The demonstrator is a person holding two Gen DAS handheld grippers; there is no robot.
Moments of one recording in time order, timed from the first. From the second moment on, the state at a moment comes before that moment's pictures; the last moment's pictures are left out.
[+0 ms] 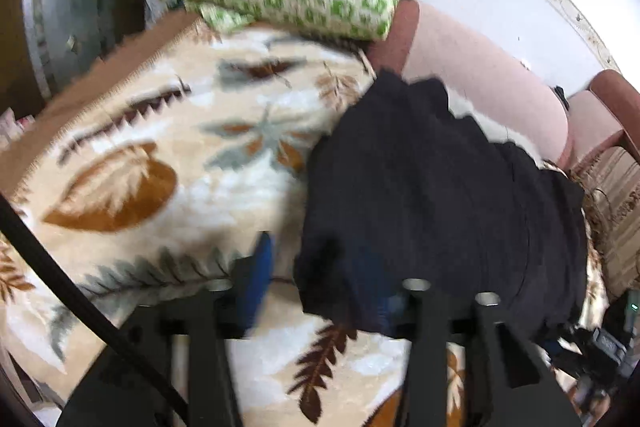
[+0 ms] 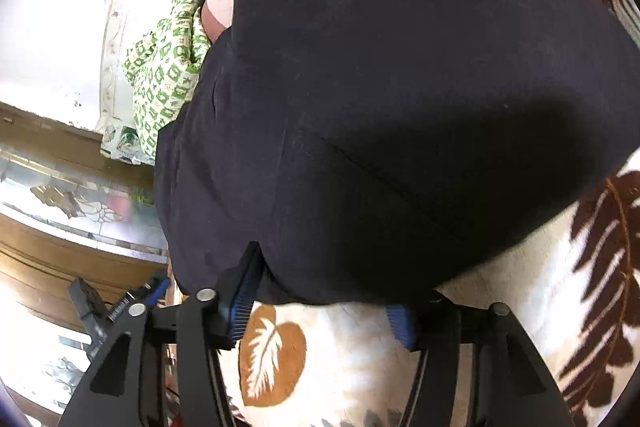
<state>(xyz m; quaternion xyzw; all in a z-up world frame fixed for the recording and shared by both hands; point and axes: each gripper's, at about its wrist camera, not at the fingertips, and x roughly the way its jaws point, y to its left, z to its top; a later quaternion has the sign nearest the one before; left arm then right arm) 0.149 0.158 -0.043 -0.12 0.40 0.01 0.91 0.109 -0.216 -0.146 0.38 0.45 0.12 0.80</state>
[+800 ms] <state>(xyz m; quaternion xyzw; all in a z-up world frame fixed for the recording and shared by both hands) 0.228 0.115 -0.077 -0.02 0.40 0.05 0.91 0.259 -0.224 -0.094 0.22 0.35 0.02 0.91</state>
